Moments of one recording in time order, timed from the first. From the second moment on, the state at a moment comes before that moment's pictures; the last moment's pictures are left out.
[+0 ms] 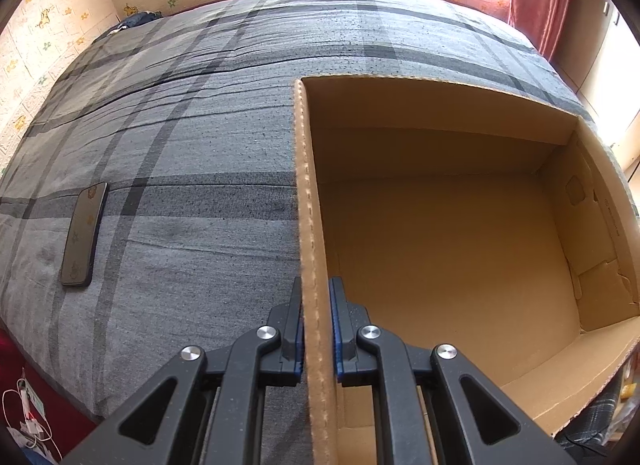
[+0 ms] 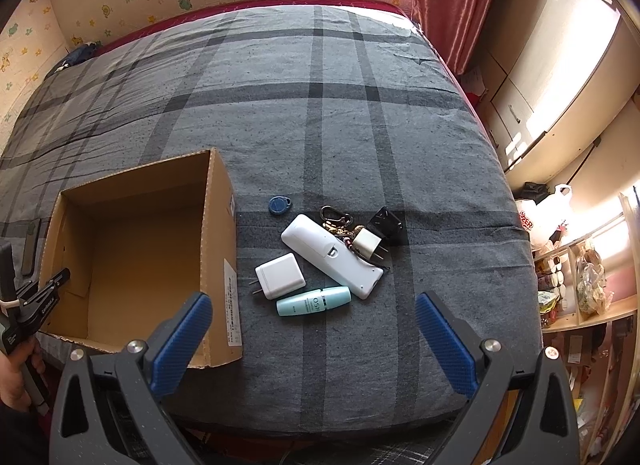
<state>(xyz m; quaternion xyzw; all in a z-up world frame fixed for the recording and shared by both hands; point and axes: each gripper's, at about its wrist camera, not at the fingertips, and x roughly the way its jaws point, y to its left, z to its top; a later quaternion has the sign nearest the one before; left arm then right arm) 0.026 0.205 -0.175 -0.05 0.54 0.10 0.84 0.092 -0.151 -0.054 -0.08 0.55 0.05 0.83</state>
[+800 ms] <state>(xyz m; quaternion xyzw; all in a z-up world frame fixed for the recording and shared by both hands) 0.024 0.206 -0.176 -0.06 0.53 0.09 0.84 0.135 -0.189 -0.096 -0.07 0.57 0.02 0.82</state>
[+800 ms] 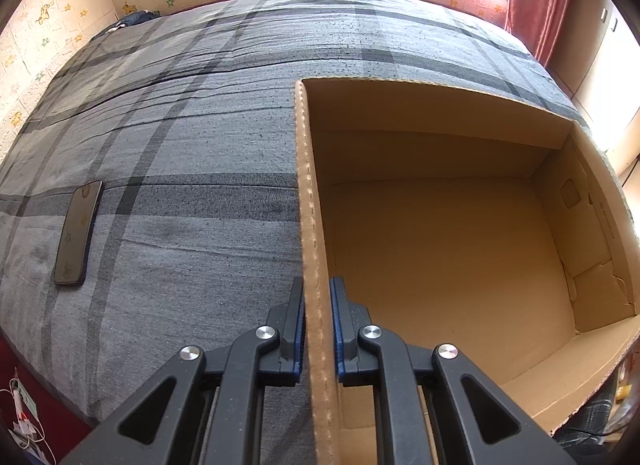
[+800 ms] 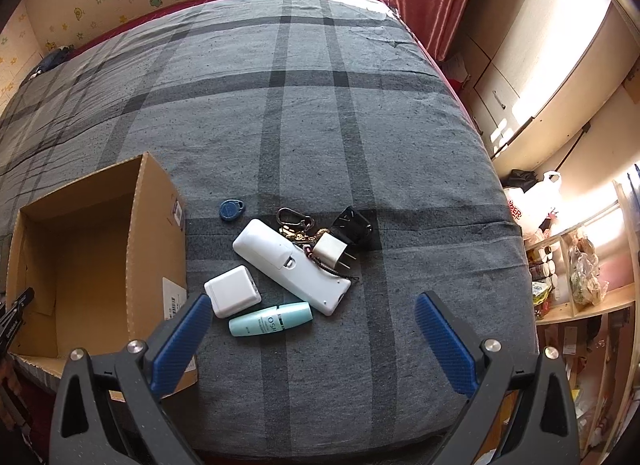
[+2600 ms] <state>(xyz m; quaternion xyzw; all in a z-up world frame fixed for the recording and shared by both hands) 0.026 0.205 -0.180 -0.06 0.54 0.10 0.84 0.219 -0.218 -0.145 -0.01 0.59 0.01 0.80</state>
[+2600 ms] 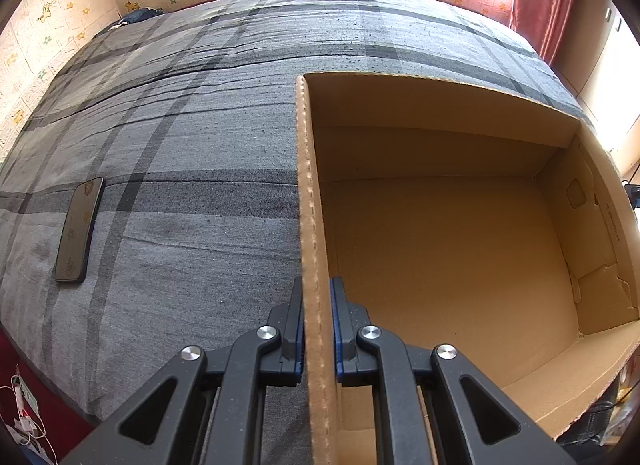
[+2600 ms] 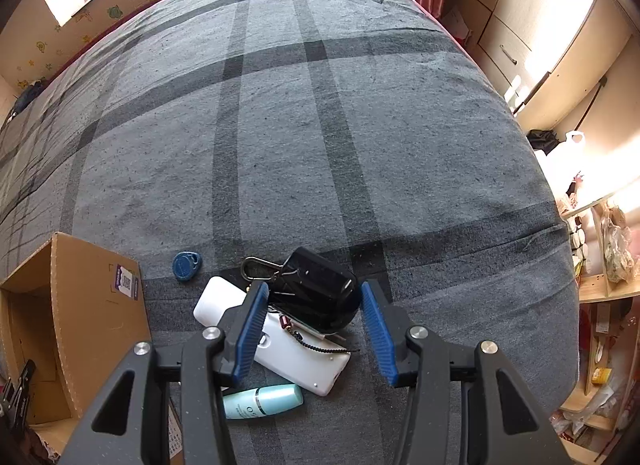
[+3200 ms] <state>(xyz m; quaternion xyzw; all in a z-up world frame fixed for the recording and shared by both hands) 0.025 0.206 -0.180 -0.06 0.53 0.10 0.84 0.162 -0.103 -0.065 -0.10 0.55 0.13 0.82</state>
